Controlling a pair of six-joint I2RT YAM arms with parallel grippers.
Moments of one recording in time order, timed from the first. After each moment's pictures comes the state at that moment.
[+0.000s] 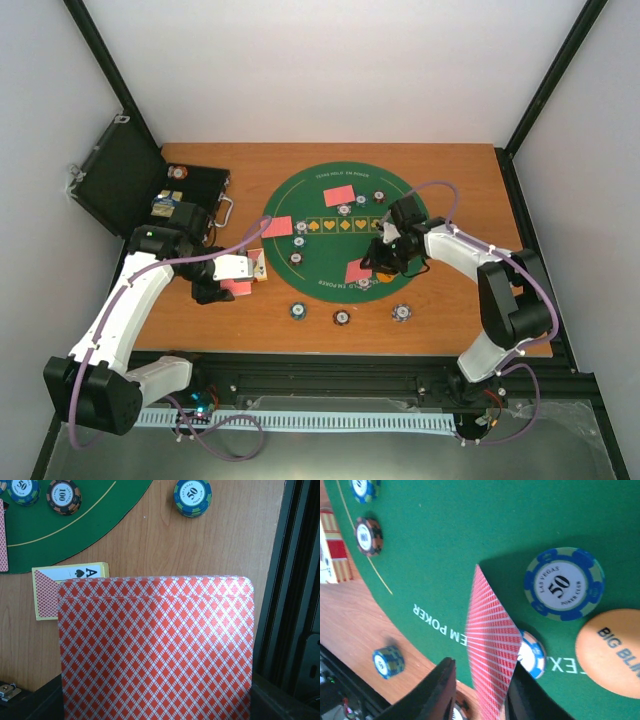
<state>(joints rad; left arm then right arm) -0.19 1.12 1.05 -1.28 0.31 1.20 0.38 1.64 0.99 -0.56 -0.52 0.48</state>
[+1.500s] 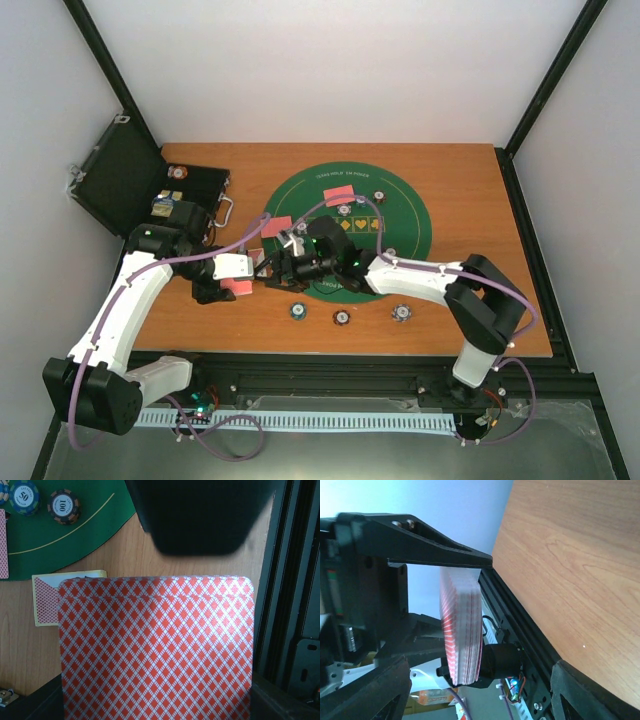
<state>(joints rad) -0.19 1.12 1.07 -1.30 0.34 1.20 0.92 1.69 1.05 0.24 -0.72 1.06</state>
